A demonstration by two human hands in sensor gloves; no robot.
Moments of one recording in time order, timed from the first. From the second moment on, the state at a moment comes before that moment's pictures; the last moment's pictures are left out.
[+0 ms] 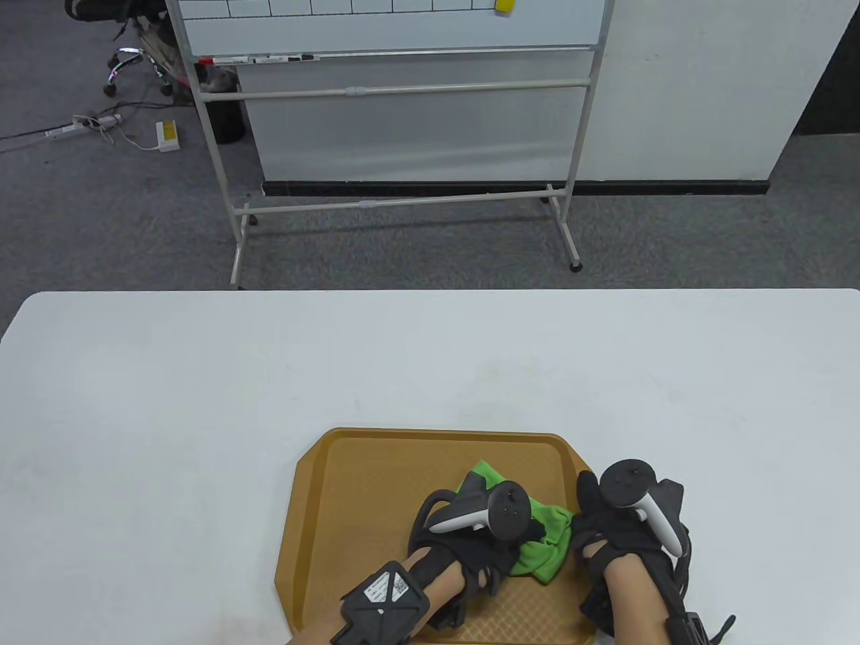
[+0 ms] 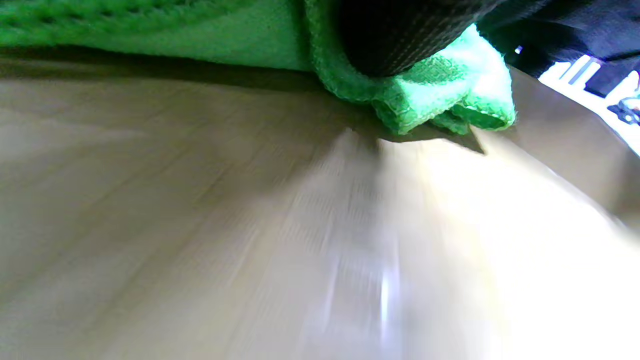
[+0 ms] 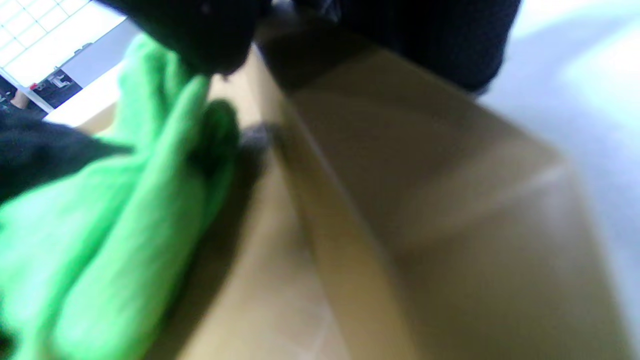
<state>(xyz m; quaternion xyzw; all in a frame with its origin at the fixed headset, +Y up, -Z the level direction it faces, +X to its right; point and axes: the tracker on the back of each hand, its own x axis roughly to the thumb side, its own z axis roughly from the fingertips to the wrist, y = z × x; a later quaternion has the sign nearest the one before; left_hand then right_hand) 0.011 -0.772 -0.322 -0.25 -0.32 0.08 0.91 0.227 -0.767 -0.325 -0.14 0.23 0.93 0.26</state>
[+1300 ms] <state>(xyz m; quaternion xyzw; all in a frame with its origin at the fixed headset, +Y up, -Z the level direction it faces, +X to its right) -0.087 -0.773 -0.395 -0.25 -0.11 0.03 0.96 0.222 -0.766 -0.326 -0.14 0.25 0.93 0.24</state>
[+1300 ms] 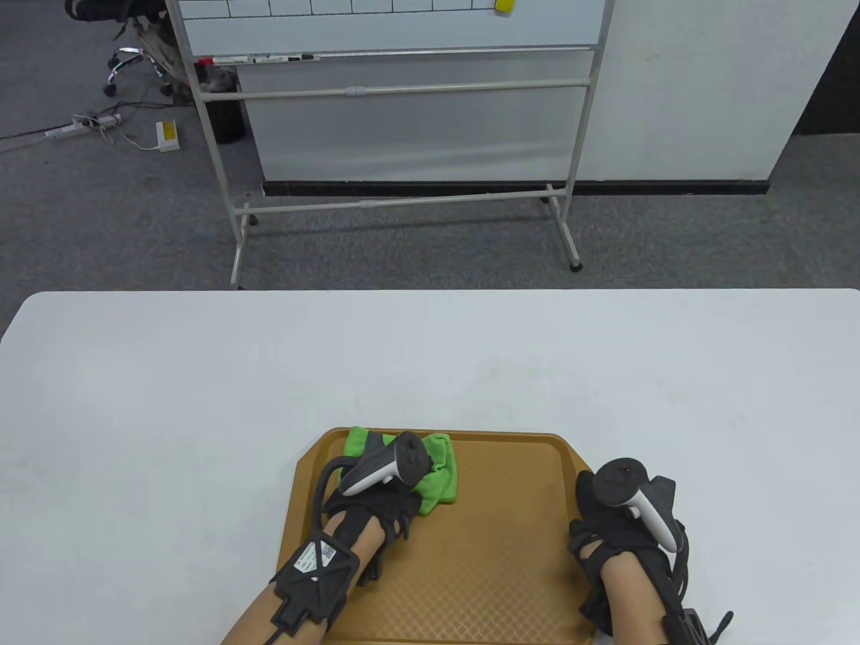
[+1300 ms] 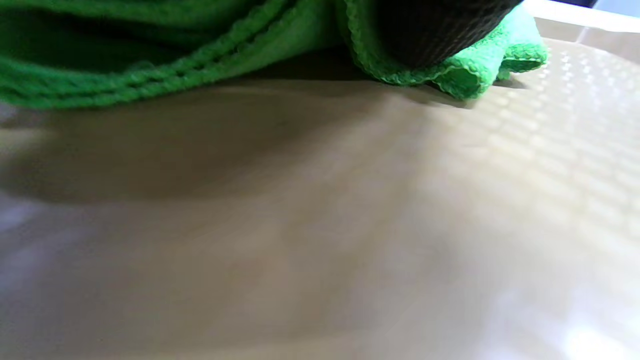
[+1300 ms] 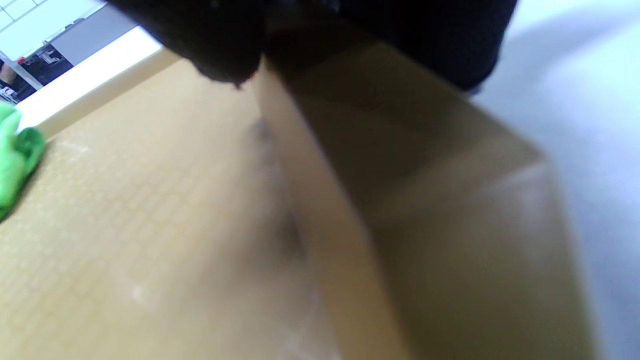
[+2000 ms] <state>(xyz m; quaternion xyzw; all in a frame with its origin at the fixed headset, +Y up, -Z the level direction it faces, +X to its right) -0.044 -0.764 -0.293 -0.21 -0.34 -0.01 0.92 0.223 -0.767 -0.326 -0.14 0.25 0.93 0.24</state>
